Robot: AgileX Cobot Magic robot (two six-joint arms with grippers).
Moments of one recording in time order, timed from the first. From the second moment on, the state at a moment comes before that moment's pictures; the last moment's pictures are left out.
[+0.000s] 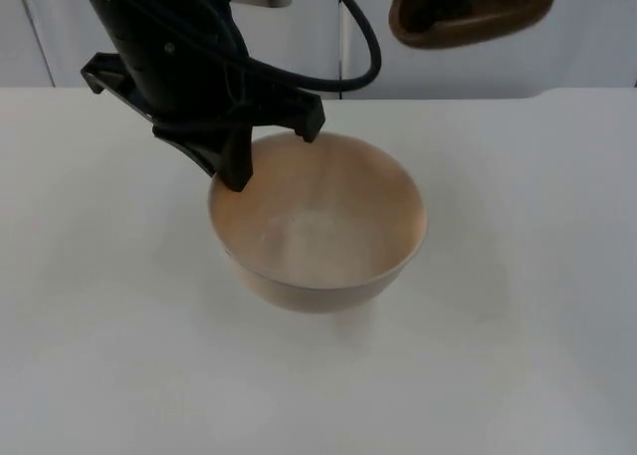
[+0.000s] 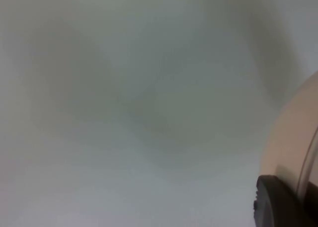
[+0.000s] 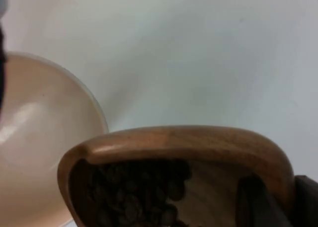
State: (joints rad) right arm 0.67 1.80 -1.83 -0.19 1.22 -0.07; left arm -0.51 1.79 -1.29 -0.05 0.87 -0.03
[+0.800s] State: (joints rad) right arm 0.84 1.80 -1.83 -0.50 1.22 -0.02; left arm -0.51 1.79 -1.29 -0.05 0.84 -0.03
